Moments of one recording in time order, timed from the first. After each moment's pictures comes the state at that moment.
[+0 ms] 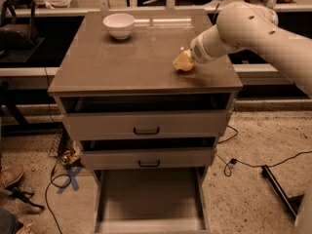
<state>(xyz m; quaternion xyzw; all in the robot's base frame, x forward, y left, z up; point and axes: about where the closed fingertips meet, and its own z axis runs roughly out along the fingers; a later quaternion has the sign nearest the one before) 0.736 -0.108 0.838 -0.28 0.88 0.10 0.37</state>
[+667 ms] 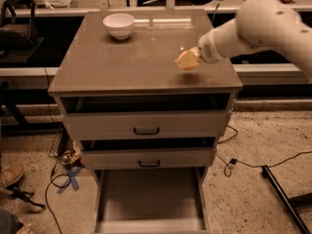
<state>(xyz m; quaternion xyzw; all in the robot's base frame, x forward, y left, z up) 0.700 -0.105 0.866 -0.31 0.86 0.13 0.39</state>
